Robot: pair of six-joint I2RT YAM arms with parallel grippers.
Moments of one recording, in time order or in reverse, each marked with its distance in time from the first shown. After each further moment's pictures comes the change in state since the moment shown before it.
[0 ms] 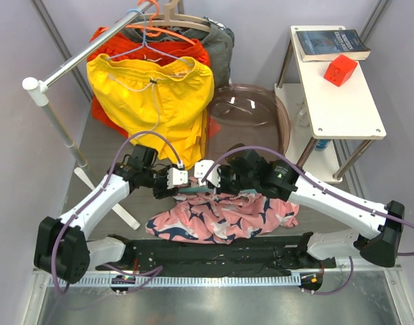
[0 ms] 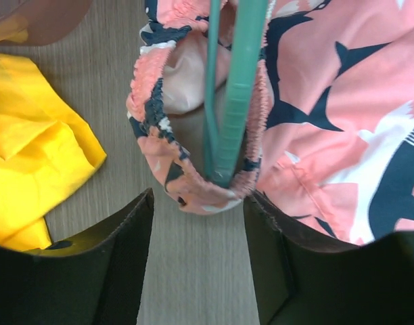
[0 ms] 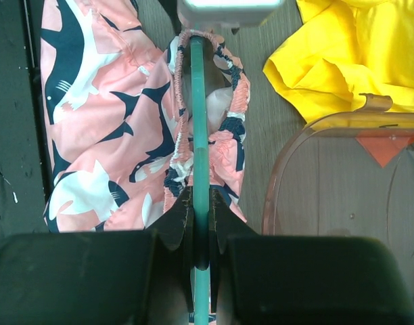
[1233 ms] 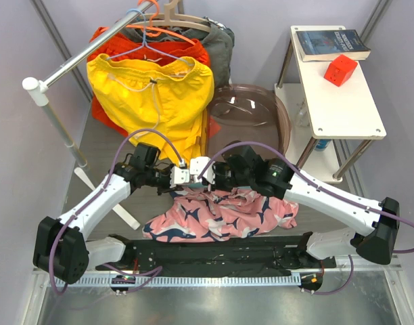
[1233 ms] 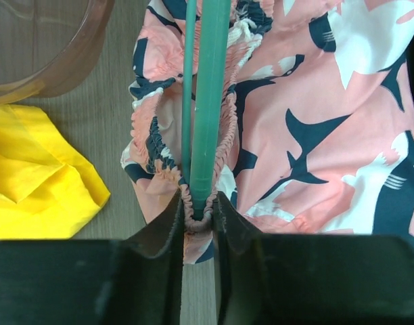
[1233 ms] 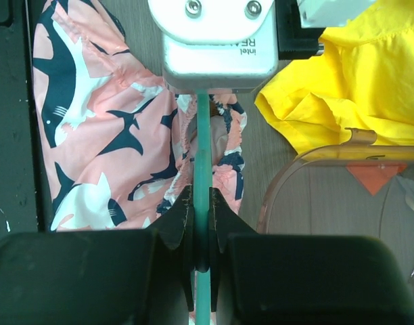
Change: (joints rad) left arm -0.040 0.032 0.016 0.071 0.088 -0.036; right arm 0.000 0.039 0.012 0.095 -0.044 0.000
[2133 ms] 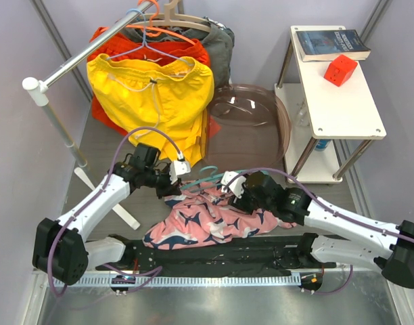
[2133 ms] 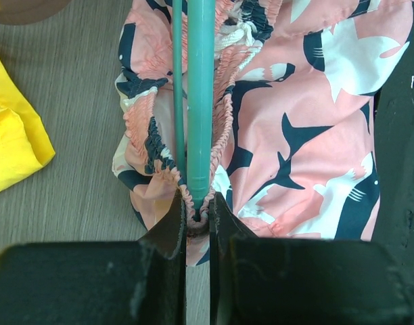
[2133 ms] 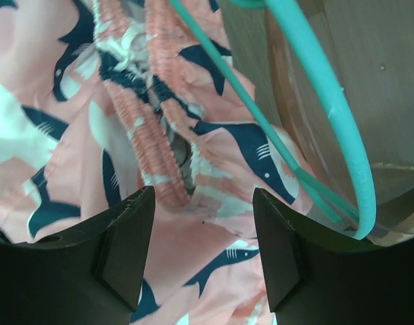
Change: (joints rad) left arm 0.002 -0.009 0.013 -0.060 -0.051 -0.290; right arm -0.032 -0.314 -0.500 0.073 0.344 0.204
